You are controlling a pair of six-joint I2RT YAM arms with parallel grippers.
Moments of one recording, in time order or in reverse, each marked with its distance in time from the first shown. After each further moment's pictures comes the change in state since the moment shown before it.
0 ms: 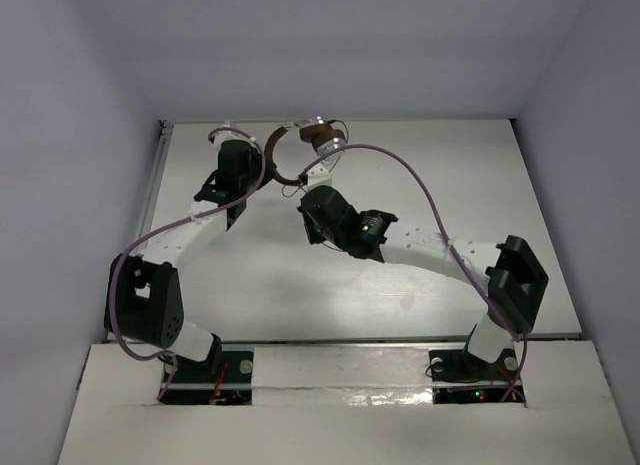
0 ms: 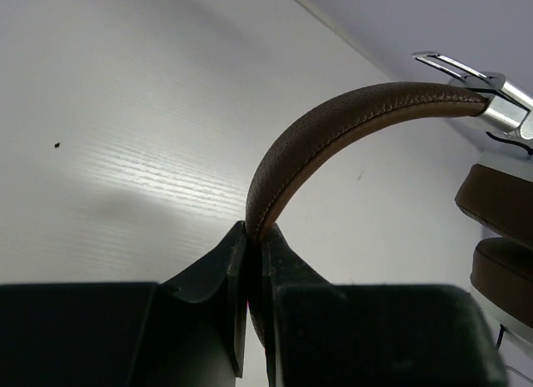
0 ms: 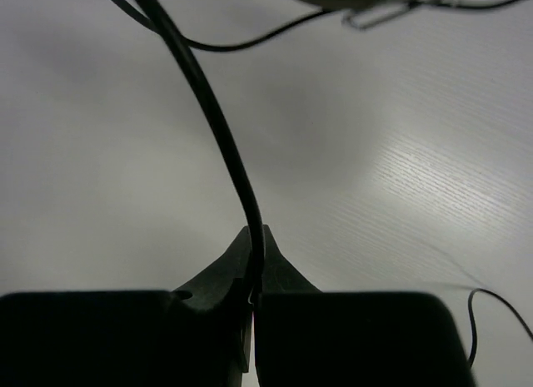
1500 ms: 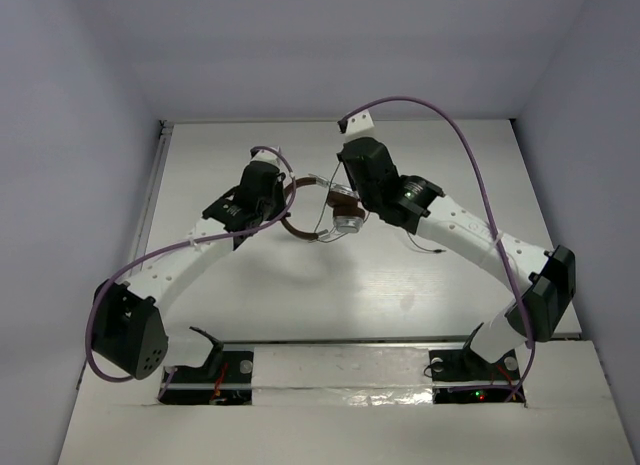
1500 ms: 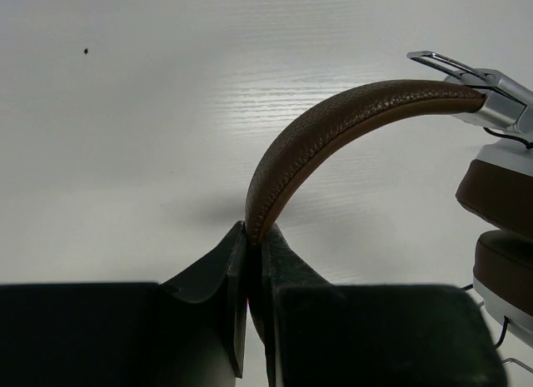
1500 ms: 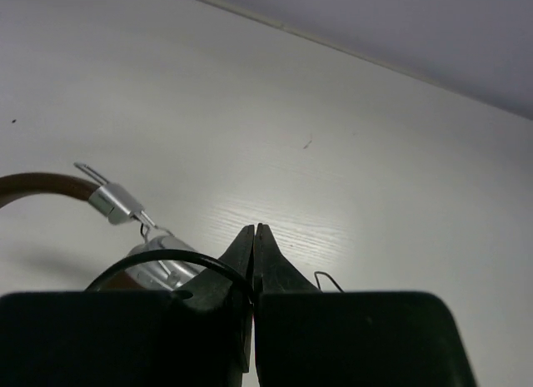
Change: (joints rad) left arm -0.246 -0.149 -0.015 -0.388 -0.132 0.411; right arm -0.160 -0.130 0.177 -0.124 0.292 -0.328
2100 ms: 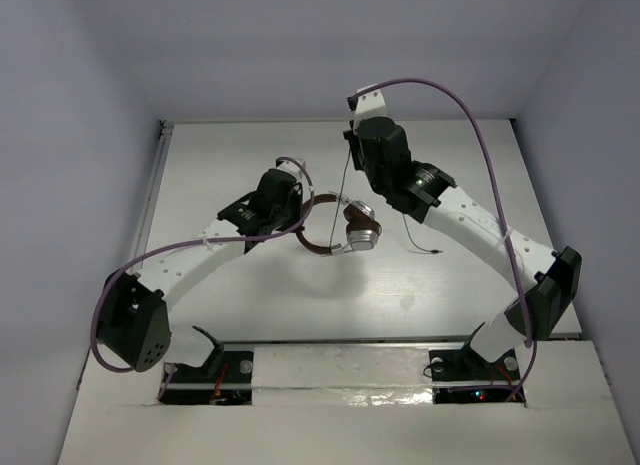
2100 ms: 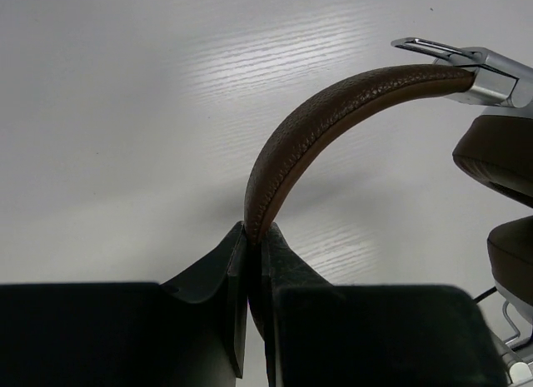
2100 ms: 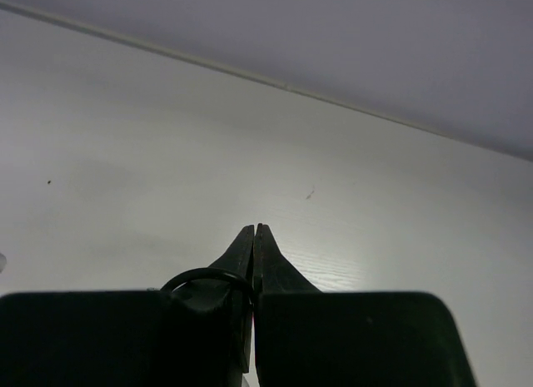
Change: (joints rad) left arm -0.081 0.039 -0.011 -0.003 0.108 0.057; right arm -0.069 0.004 0.076 0.079 -0.071 -0.058
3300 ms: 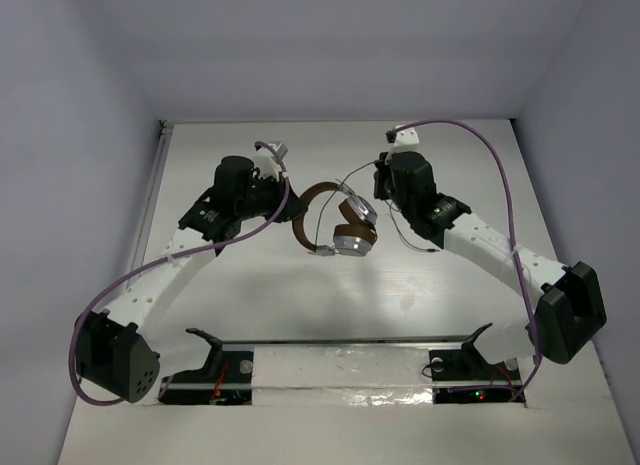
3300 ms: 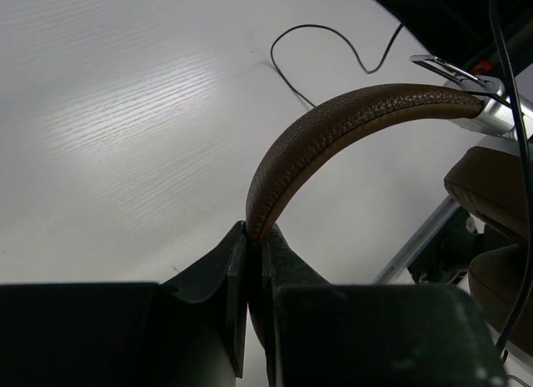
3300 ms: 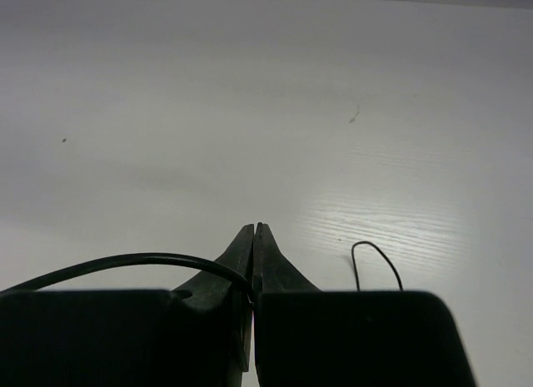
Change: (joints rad) left arm 0.161 -0.170 -0.001 0.054 0.468 -0.008; right arm -0.153 -0.175 -0.484 0.259 -0.220 0.242
